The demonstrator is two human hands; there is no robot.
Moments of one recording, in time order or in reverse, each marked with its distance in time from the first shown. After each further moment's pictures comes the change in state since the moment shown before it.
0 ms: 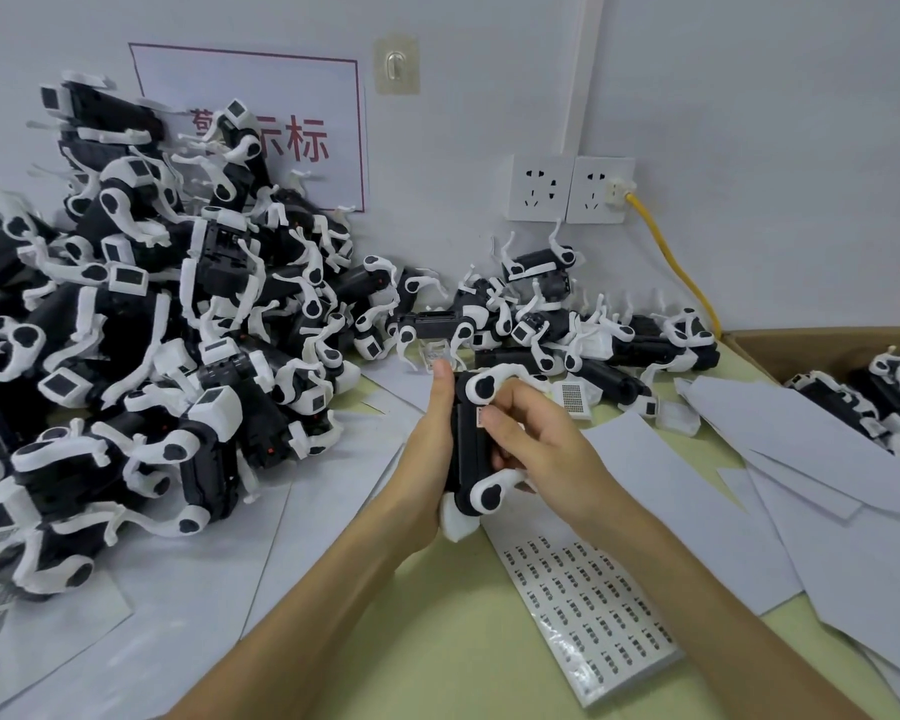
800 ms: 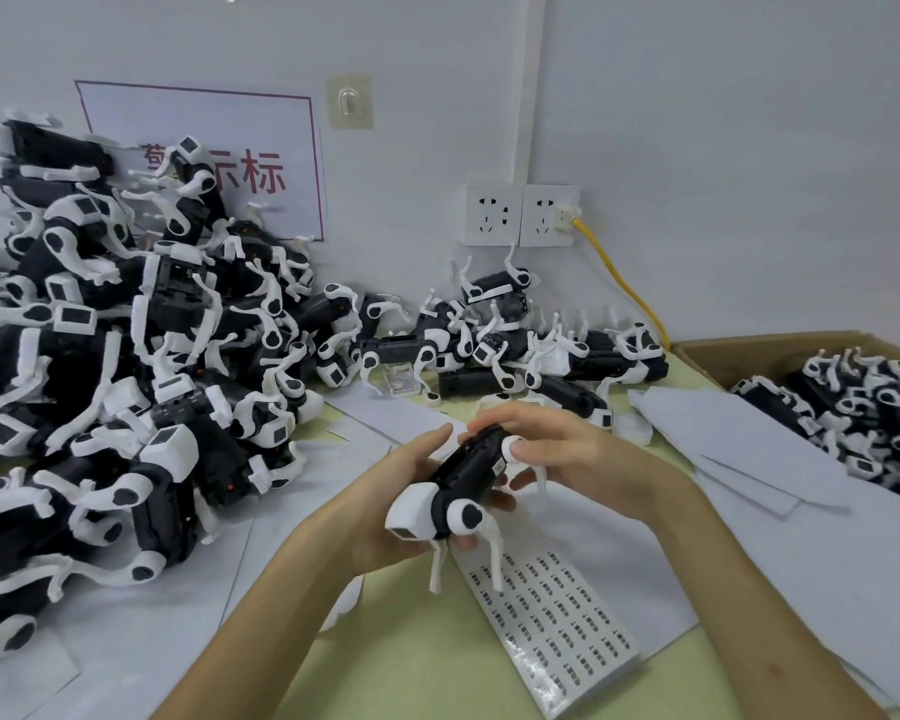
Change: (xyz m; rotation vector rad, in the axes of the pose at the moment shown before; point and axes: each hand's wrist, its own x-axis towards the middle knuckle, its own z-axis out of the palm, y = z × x) left_hand 0.000 0.014 -0.009 -0.045 -0.270 -0.456; right_hand 0.003 -0.001 -0.080 0.019 -0.328 0.136
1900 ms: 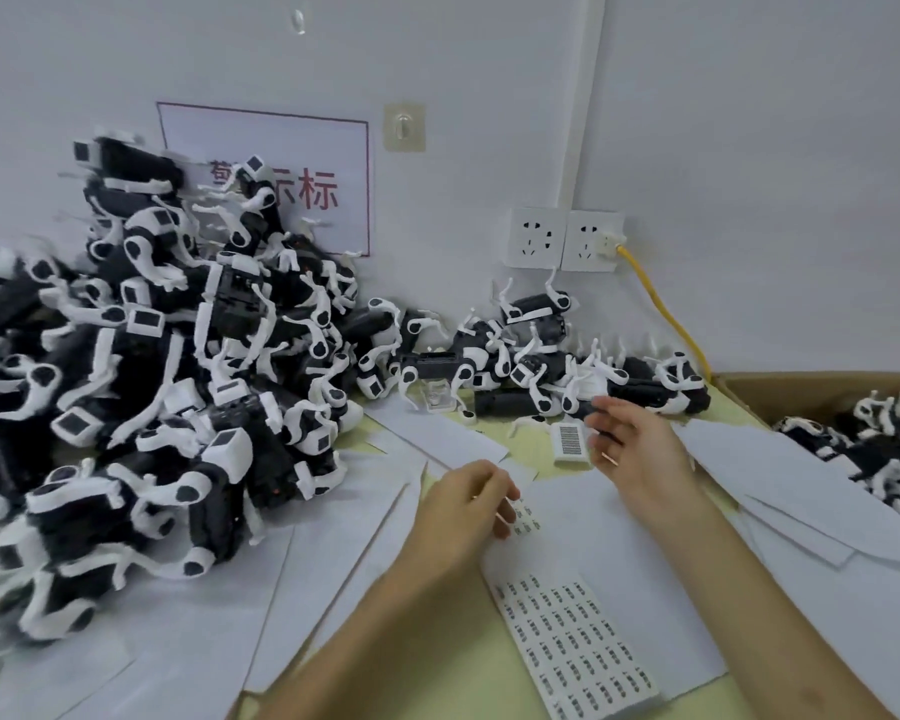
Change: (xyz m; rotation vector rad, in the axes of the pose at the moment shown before) left_hand 0.014 -0.026 0.007 0.716 0.474 0.437; right_hand 0.025 0.012 -0.013 0.563 0.885 0.113
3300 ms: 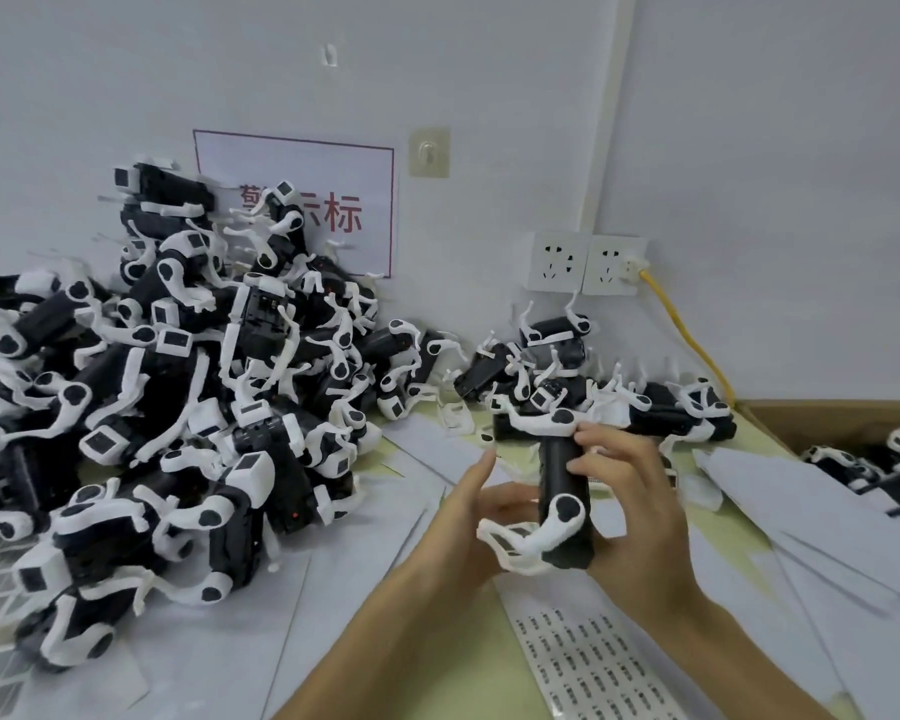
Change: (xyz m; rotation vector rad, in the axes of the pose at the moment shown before) left_hand 0.000 0.016 -0.018 -0.831 -0.274 -0.296; right_hand -0.047 0.032 0.012 -0.824 -0.226 -1.454
